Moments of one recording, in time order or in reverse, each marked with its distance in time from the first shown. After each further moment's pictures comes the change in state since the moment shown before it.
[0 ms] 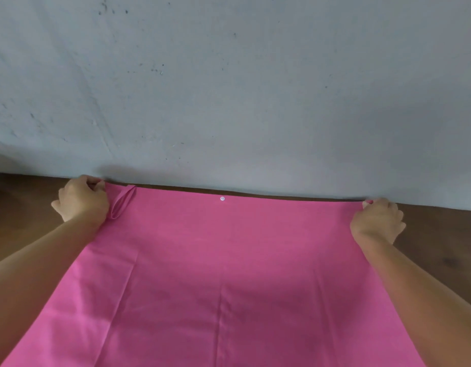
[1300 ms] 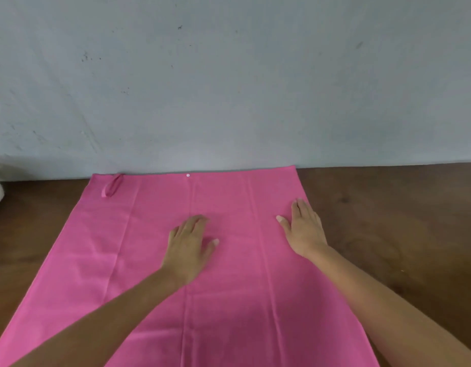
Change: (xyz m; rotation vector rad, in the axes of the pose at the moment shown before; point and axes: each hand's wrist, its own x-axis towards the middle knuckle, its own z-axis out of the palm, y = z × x) left_hand -0.304 0.079 -0.052 0.046 -0.546 0.871; right_hand -0.129 0.082 -0.086 -0.223 -0.458 -0.475
